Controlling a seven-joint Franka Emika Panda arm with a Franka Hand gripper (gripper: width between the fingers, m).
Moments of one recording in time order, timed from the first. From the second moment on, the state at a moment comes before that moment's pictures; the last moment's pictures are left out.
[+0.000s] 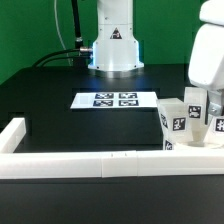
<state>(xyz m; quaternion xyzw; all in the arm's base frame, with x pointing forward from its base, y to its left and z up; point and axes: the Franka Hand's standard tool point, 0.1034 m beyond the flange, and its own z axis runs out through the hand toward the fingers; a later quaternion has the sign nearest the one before) 0.637 0.135 0.075 0.94 0.34 -0.03 0.06</state>
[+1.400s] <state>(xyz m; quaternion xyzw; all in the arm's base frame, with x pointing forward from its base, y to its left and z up) 0.639 0.103 0.075 0.98 -0.20 0.01 0.09</state>
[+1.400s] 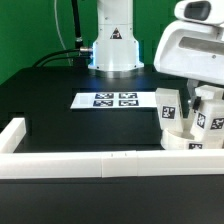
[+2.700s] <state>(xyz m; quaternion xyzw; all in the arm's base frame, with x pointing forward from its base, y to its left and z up) 0.643 0.060 0.122 0.90 -0.42 0.05 0.02</state>
